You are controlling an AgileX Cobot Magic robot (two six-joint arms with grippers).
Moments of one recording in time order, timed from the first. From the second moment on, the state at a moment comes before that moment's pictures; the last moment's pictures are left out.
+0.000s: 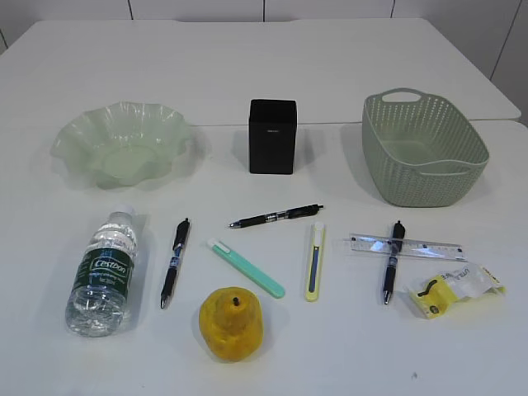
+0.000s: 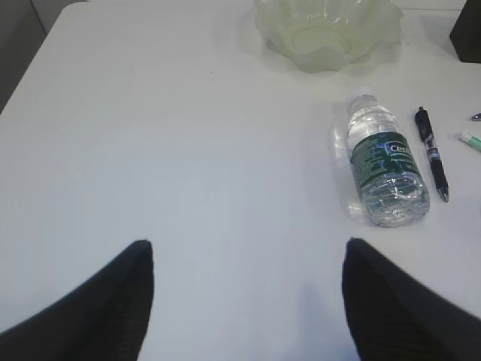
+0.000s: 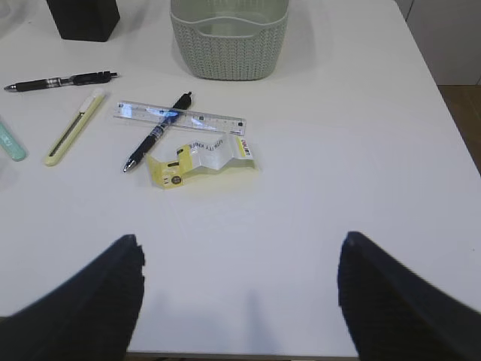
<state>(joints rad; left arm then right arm) 0.01 0.01 -0.52 0.05 1.11 -0.11 -0.01 -0.01 -0.50 -0.01 1.15 -0.03</state>
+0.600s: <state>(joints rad) 0.01 0.01 -0.52 0.05 1.11 -0.11 -0.01 -0.01 -0.50 -0.01 1.15 -0.03</state>
